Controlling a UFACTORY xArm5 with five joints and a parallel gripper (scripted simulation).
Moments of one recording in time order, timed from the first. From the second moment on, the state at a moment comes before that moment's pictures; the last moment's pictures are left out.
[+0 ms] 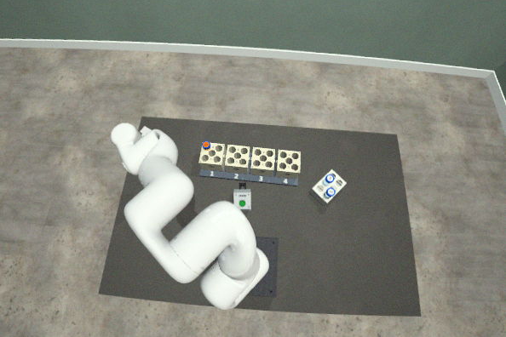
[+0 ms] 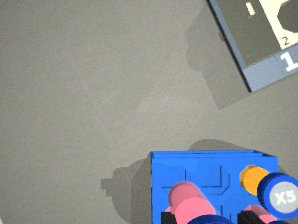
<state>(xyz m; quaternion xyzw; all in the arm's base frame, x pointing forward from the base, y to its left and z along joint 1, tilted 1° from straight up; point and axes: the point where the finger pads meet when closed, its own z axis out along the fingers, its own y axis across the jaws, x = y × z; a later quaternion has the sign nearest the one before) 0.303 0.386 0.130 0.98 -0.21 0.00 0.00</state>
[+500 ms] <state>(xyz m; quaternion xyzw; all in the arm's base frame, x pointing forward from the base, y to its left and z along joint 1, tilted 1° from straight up) 0.302 0.387 0.104 0.98 -0.21 0.00 0.00</state>
